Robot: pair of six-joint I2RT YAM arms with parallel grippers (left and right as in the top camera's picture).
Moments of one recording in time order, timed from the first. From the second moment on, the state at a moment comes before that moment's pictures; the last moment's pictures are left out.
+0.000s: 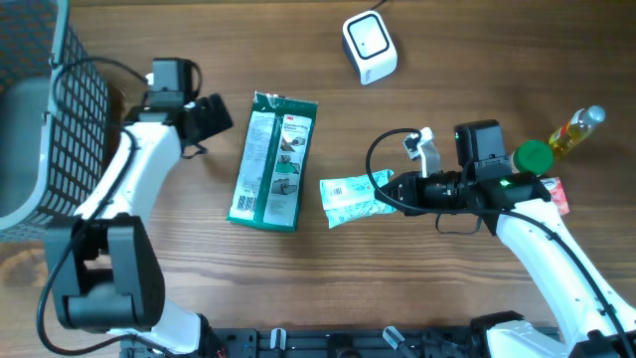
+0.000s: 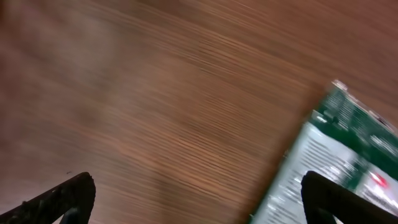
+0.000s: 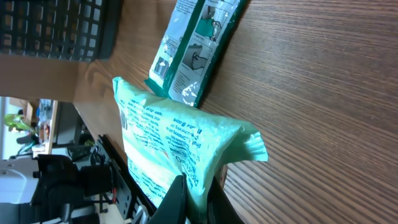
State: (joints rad) left arm 0.01 1.73 1.19 -0.55 -0.10 -0.42; right arm 0.20 1.31 0.80 -0.60 -0.81 0.14
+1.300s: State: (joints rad) left arm 0.10 1.73 1.19 -0.57 -0.11 -0.42; right arm 0.20 1.33 1.87 -1.22 -0.30 -0.01
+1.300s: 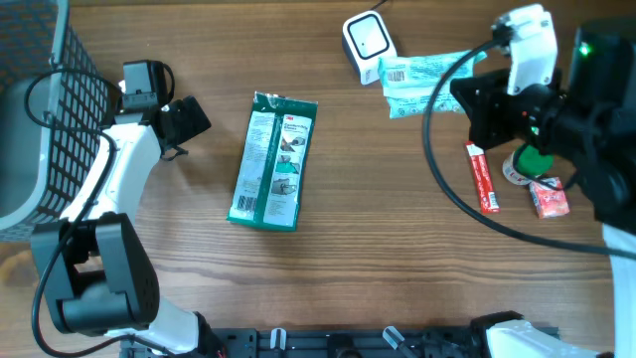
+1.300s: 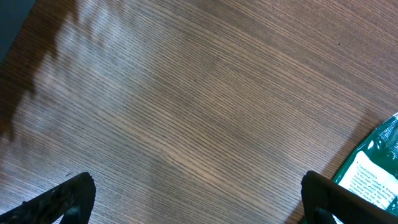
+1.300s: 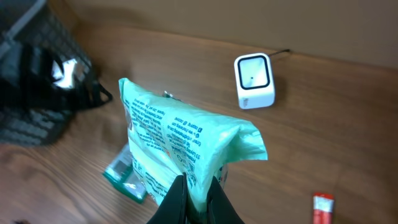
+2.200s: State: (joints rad) left arm 0.10 1.73 1.19 -0.57 -0.11 -0.42; right arm 0.56 2.03 1.87 -0.77 0.76 -0.14
